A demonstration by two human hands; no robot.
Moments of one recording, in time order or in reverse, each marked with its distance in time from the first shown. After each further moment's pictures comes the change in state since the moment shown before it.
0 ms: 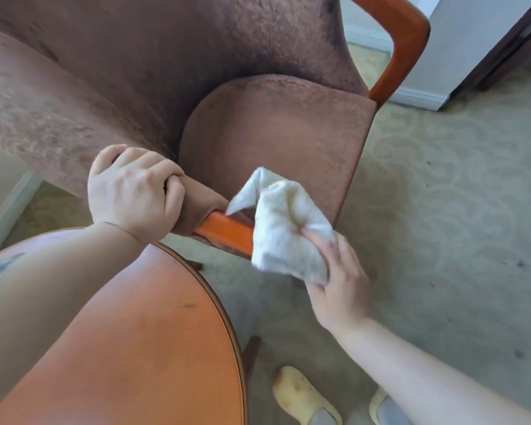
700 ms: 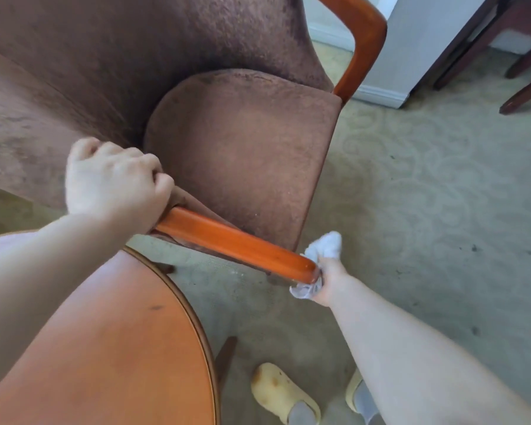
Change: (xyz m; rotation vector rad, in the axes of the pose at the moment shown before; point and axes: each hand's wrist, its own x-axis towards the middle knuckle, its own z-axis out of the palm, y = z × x) left_hand 0.018 0.034 0.000 0.086 -0.303 -0.059; right_hand 0.016 0.068 0.022 1.014 -0.181 1.626
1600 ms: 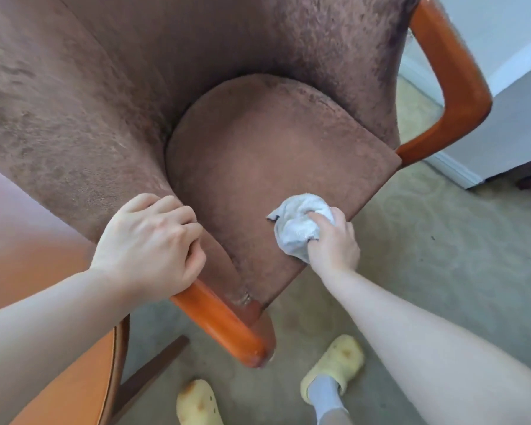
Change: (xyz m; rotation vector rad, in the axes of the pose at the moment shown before) left_hand -0.016 0.082 0.005 -0.138 -0.151 -0.045; right_hand 0.077 -0.147 0.056 -1.592 0.140 -1.319
